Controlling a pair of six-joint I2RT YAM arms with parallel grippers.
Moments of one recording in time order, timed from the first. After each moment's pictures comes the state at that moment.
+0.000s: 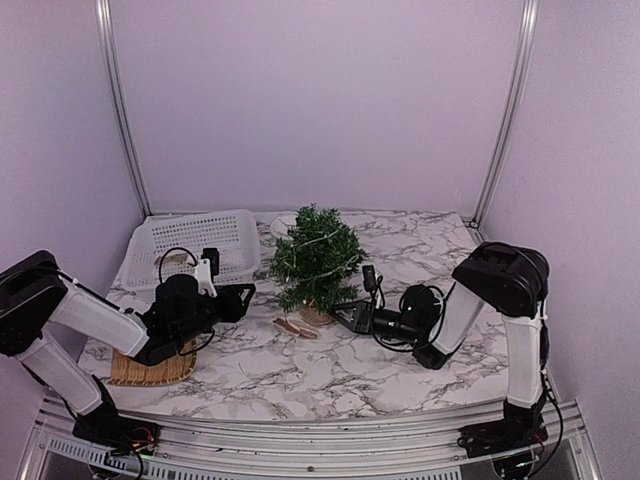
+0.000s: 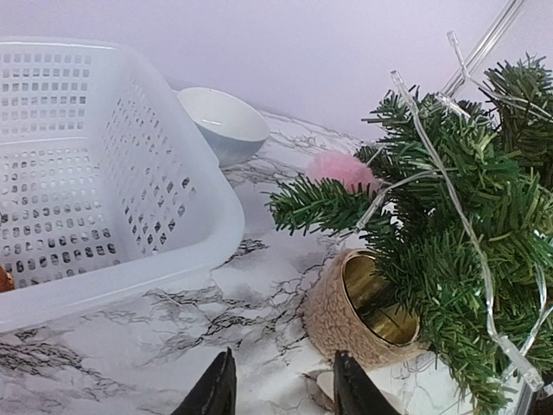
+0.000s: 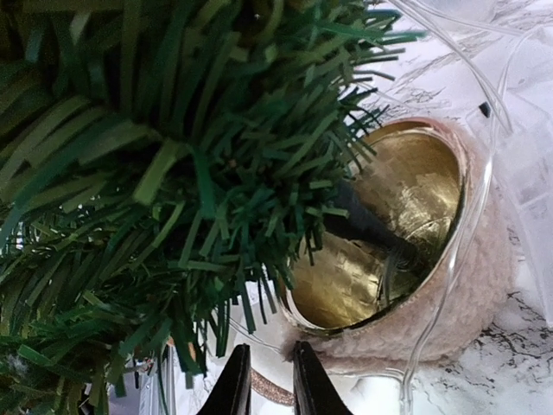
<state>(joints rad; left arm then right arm) -0.77 1.54 0.41 0.87 -0.18 -0.58 0.71 2.11 0.60 1.47 -0.51 0.88</state>
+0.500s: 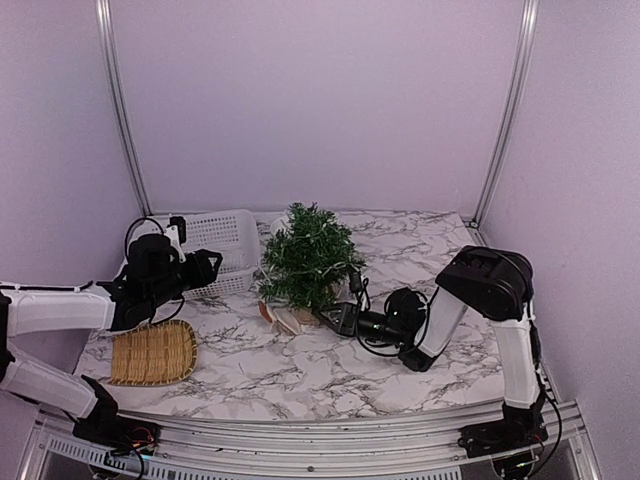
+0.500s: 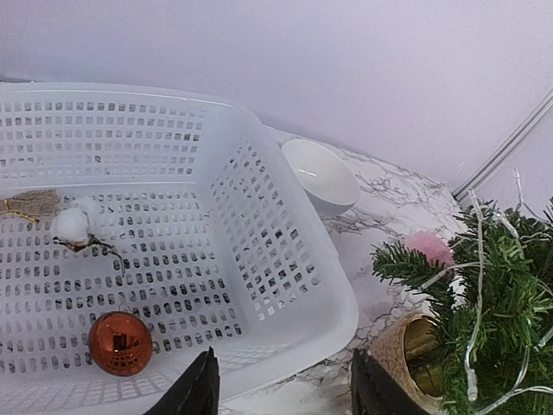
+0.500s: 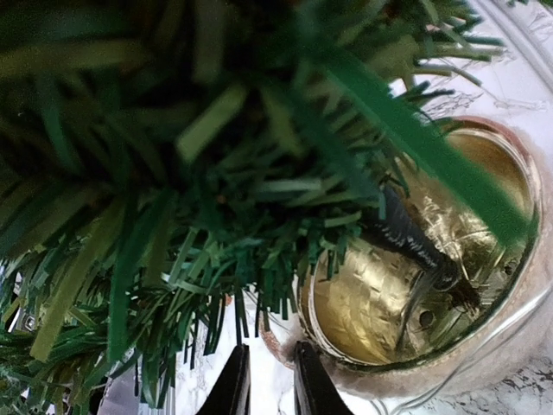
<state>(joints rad) -0.54 1.27 0.55 0.37 -0.15 -0.56 0.78 2.19 0.69 1.50 -0.45 0.89</state>
